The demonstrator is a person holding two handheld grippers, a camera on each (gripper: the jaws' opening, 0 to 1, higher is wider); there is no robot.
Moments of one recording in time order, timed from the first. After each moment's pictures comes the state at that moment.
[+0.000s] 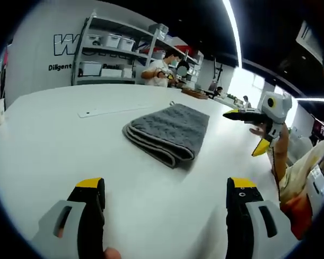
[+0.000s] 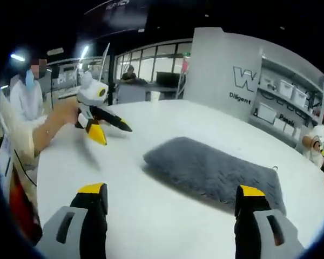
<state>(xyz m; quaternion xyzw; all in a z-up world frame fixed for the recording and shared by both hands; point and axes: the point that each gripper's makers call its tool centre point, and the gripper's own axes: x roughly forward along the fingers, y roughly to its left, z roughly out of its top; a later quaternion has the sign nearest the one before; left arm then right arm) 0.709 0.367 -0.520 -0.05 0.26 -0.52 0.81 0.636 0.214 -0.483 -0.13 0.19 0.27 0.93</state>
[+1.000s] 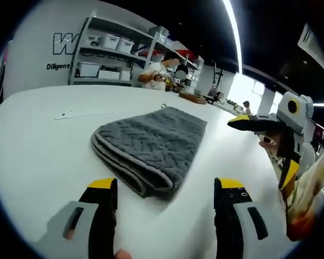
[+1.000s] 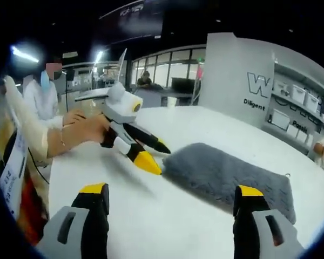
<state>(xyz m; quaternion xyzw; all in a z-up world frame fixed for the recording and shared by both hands) 0.719 0.297 -0.536 -0.01 0.24 -0.49 0.84 0.624 0.231 -0.485 -0.13 0.18 0.33 0.92</state>
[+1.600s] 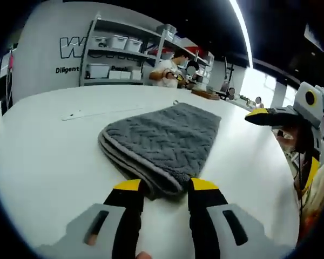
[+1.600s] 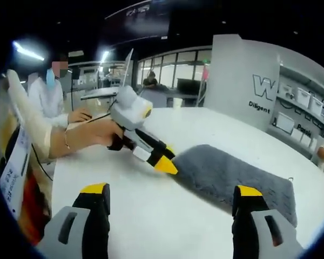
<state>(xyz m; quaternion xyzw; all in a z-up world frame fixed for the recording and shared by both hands) 0.729 0.295 -0.554 0.02 0.24 -0.45 0.86 0.619 0.238 -0.486 -0.14 0.18 0.35 0.91</state>
